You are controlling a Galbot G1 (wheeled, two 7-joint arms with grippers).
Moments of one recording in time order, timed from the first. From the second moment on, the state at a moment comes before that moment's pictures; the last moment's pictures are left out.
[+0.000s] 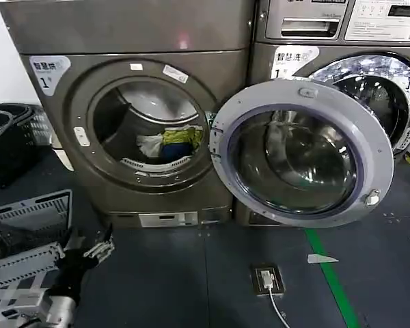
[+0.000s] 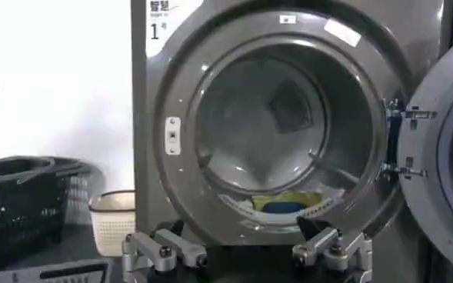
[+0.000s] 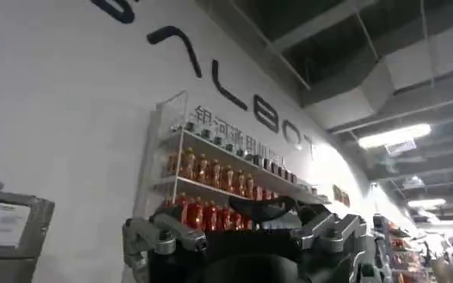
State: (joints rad) left arm 1.58 -1.47 -0.78 -2.35 -0.20 0.33 0.06; right arm -1.65 0.81 2.16 1.81 0.88 -0.28 -0.10
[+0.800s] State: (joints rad) left arm 1.57 -1.47 -0.78 -2.35 -0.21 0.33 0.06; right arm -1.66 0.84 2.15 1.86 0.88 -0.22 -0.13
